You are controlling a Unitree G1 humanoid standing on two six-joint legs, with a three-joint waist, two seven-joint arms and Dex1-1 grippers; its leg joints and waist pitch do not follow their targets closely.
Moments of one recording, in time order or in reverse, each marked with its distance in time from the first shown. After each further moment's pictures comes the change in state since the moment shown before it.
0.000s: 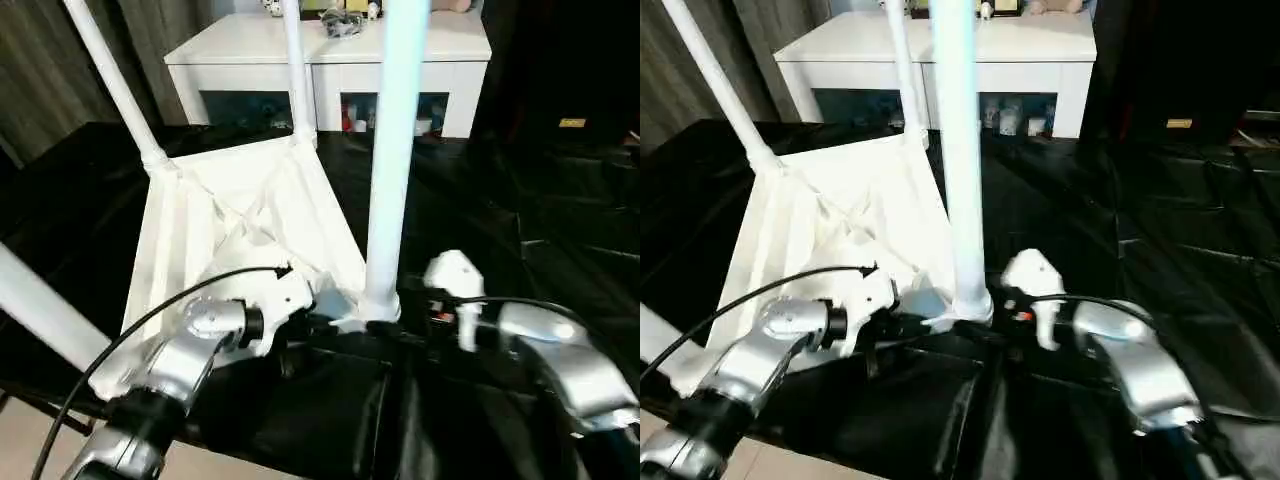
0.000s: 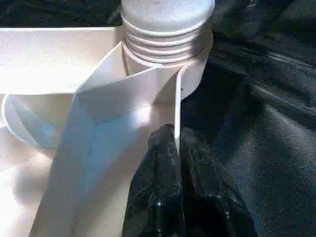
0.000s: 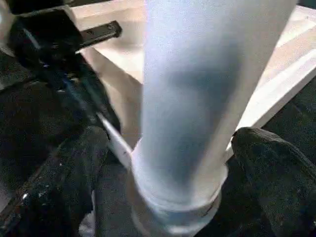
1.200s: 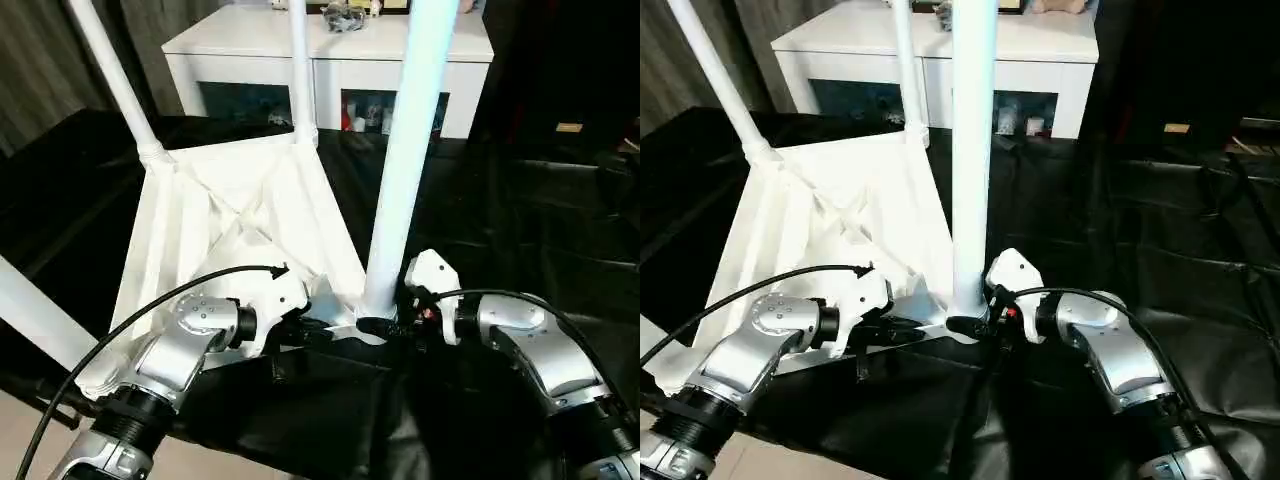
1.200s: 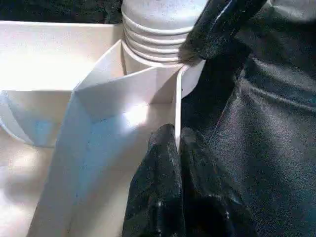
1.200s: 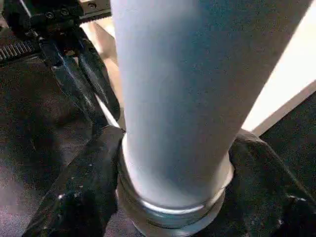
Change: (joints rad) left arm -0.005 0.047 -0.002 -0.044 -0.016 0.067 -0.056; right arm -0.058 0.025 0.032 0.133 -0.003 -0.037 0.072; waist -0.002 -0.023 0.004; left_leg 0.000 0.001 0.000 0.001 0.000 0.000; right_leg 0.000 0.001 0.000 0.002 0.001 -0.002
